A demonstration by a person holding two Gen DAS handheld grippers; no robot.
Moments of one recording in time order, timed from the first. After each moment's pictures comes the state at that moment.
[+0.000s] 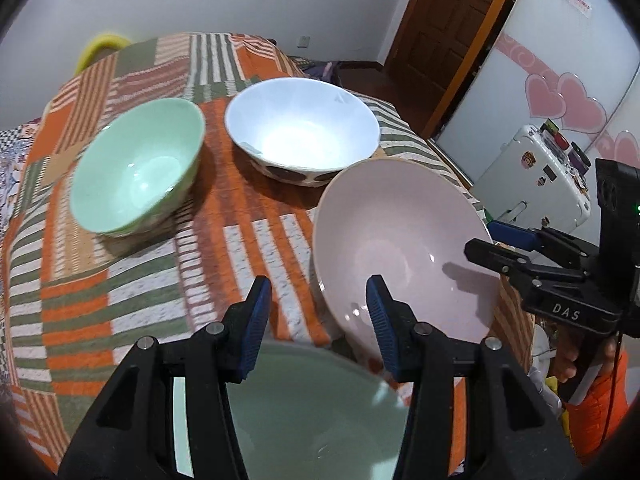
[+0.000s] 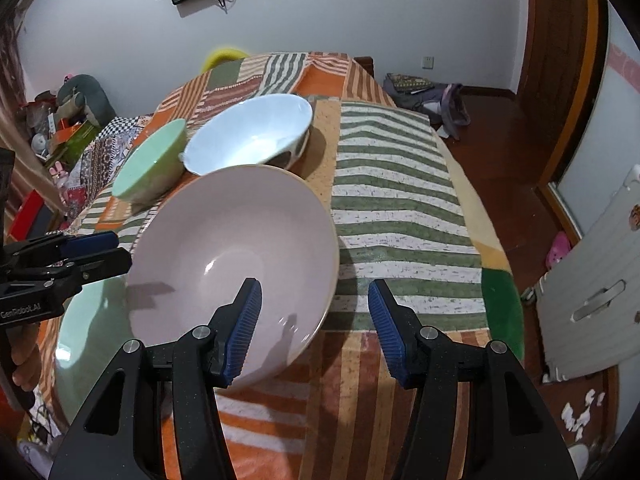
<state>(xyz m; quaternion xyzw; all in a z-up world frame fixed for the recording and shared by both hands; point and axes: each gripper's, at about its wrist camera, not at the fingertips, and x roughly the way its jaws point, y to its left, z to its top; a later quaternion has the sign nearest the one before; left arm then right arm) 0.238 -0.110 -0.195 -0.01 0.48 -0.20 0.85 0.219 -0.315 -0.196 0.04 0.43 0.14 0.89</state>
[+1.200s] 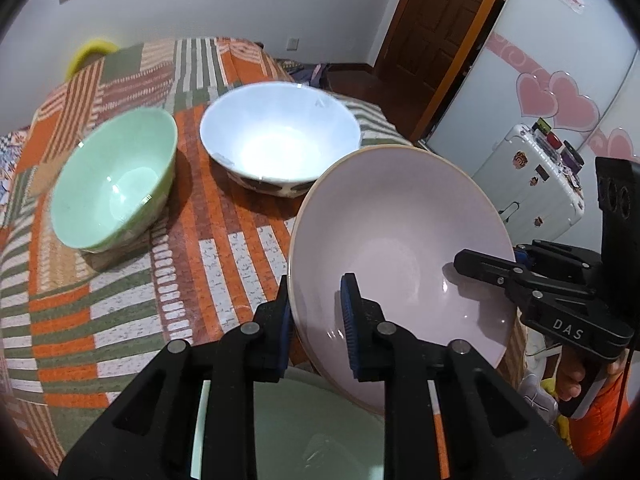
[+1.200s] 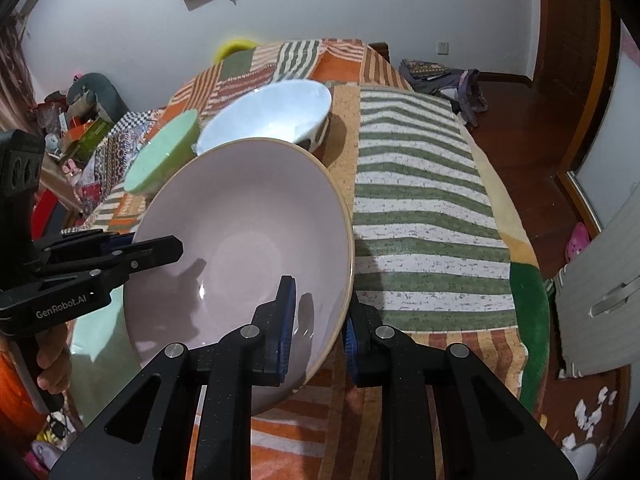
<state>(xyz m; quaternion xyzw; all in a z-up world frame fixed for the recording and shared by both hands) 0.237 -0.123 -0.188 -0.01 0.47 -0.21 0.86 0.217 -0.307 -0.187 0.05 0.45 0.17 0.88</state>
